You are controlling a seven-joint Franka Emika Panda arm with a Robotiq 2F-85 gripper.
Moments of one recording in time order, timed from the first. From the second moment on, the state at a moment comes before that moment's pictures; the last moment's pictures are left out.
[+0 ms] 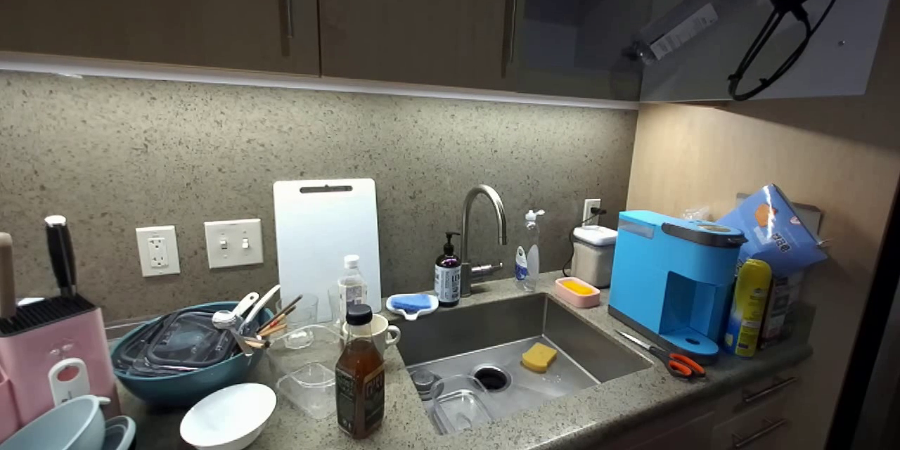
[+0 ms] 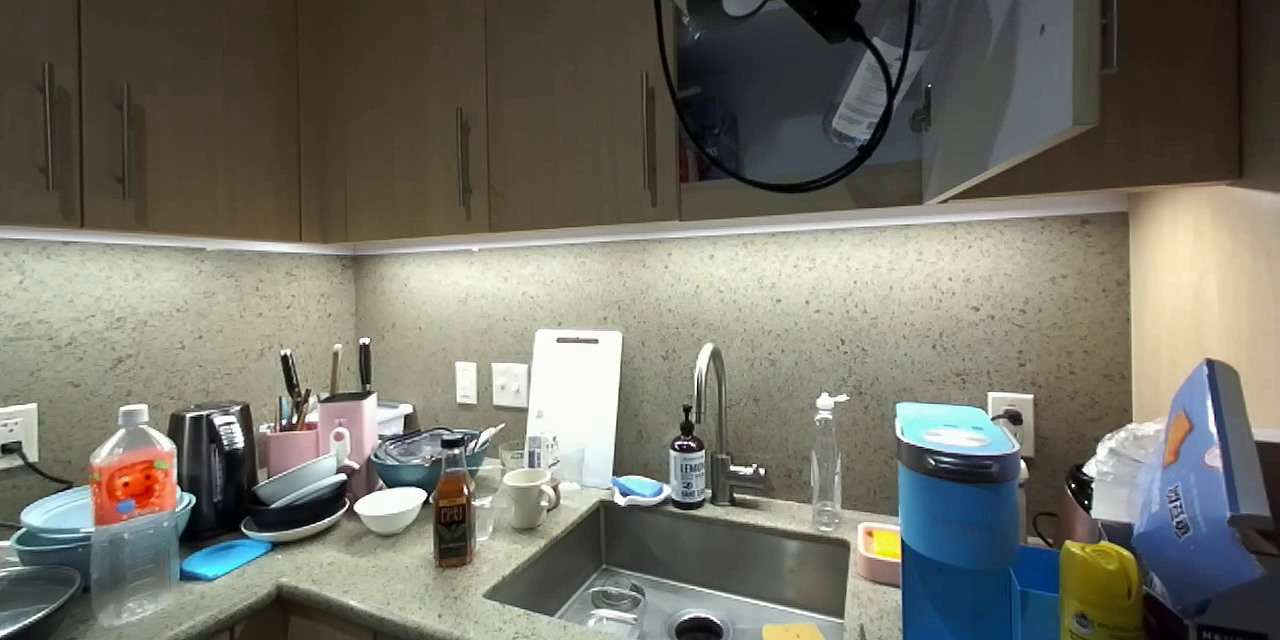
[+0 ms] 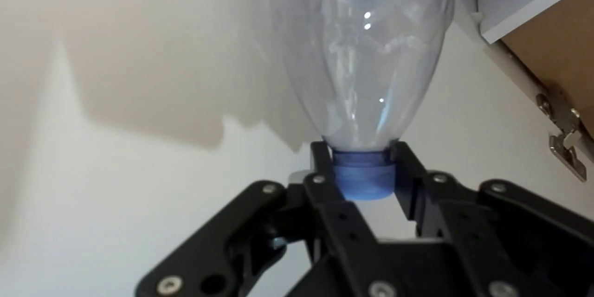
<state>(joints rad) -0.09 0.07 -0.29 -1.61 0.90 3.37 0.03</state>
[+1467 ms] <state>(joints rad) -0.11 0.13 -0.23 -1.40 0.78 3.46 0.19</state>
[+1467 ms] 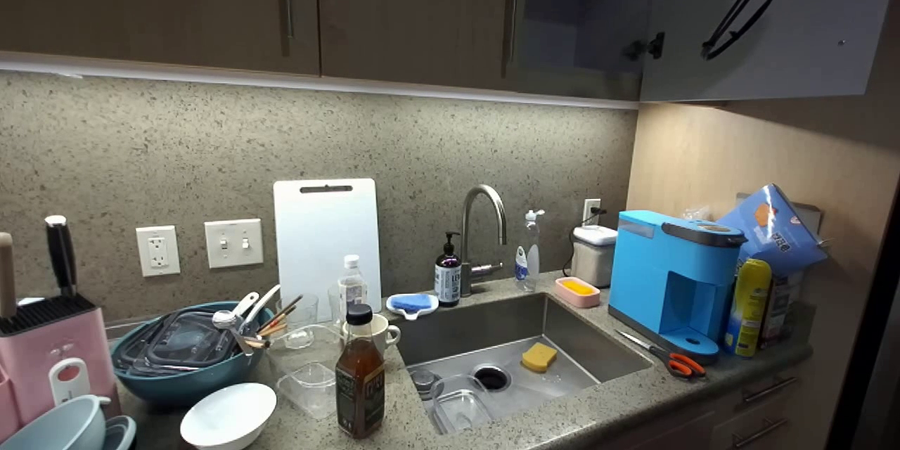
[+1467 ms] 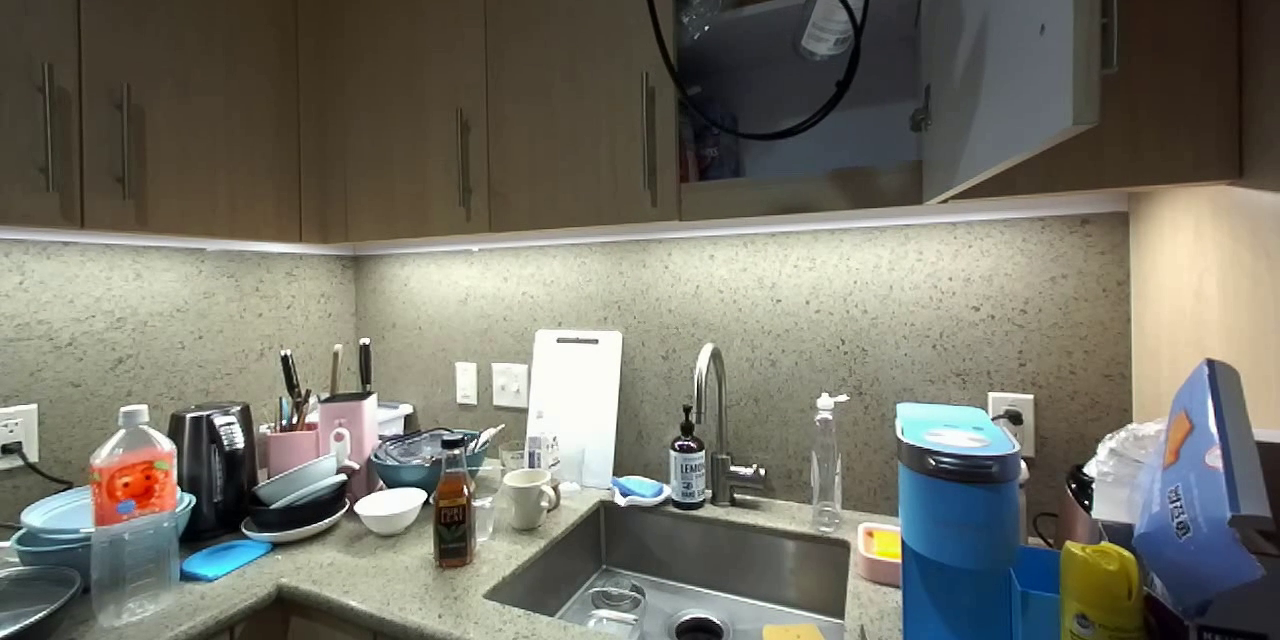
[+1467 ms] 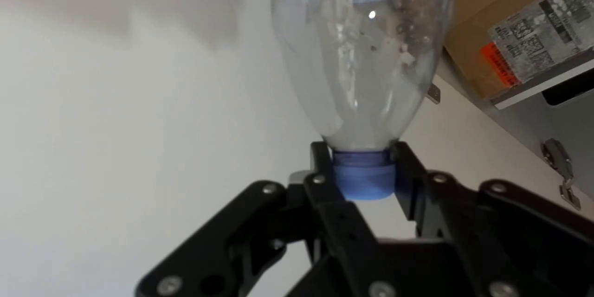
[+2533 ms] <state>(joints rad) 0.00 0.06 -0.42 -1.60 0.80 3.31 0.03</state>
